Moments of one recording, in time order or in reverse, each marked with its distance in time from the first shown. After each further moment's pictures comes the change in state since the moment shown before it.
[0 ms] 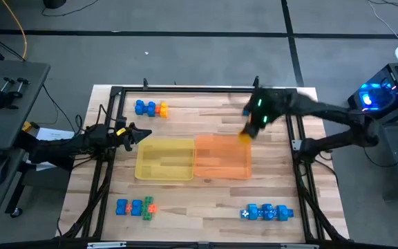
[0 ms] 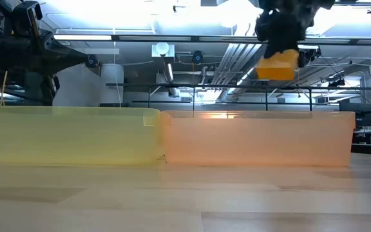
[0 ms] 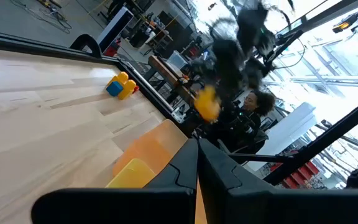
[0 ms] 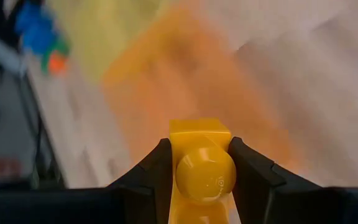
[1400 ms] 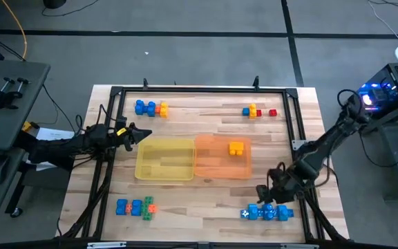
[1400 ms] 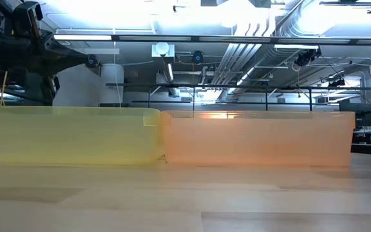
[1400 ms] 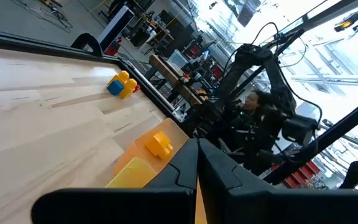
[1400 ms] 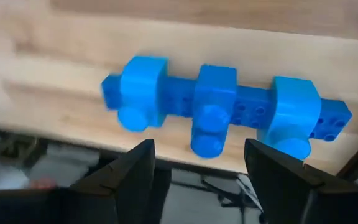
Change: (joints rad) left arm 0.000 0.005 0.000 0.000 0.000 0.000; right arm 1.068 0.045 -0.229 0.136 0.208 1.871
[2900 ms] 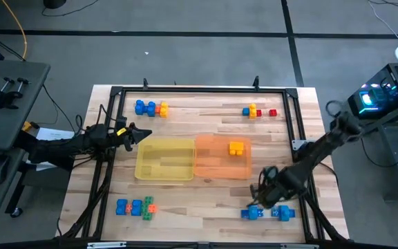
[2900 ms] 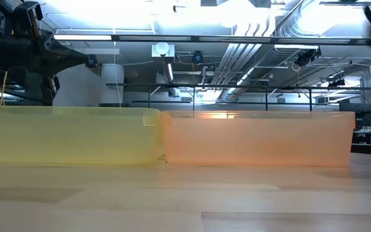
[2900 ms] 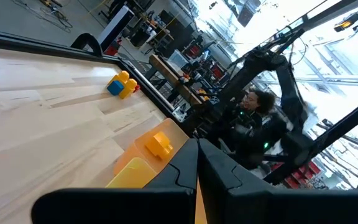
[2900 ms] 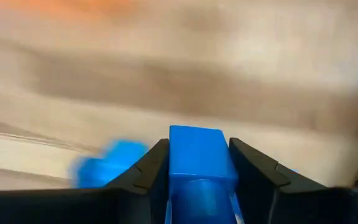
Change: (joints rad) left arm 0.000 0.000 0.000 0.000 0.000 0.000; right arm -0.055 0.186 0.159 -0.287 0.173 -0.182
